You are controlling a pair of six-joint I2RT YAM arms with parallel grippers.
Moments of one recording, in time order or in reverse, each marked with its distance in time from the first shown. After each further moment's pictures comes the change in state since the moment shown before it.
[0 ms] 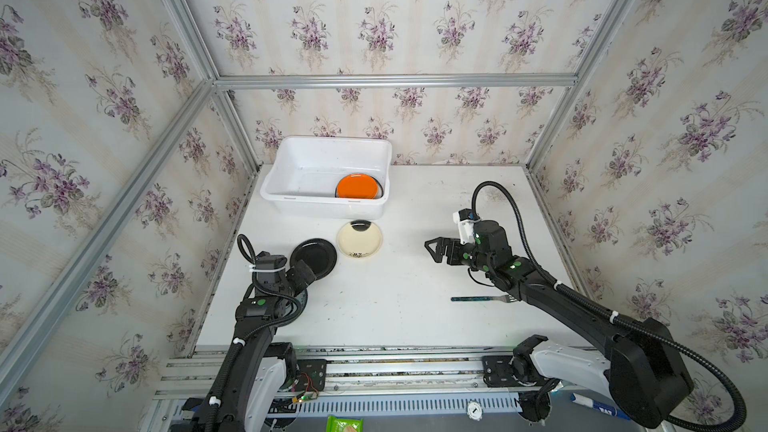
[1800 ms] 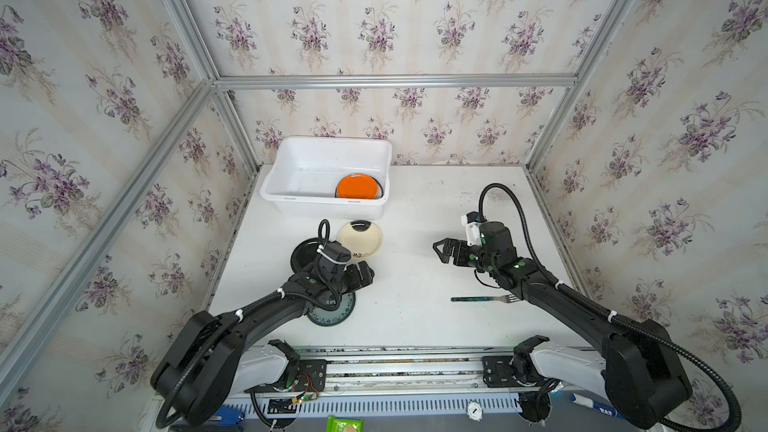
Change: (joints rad) left arm -0.631 0.512 0.177 0.309 0.077 -0.206; right arm -0.081 -0.020 -0.036 -0.042 0.000 -0.005
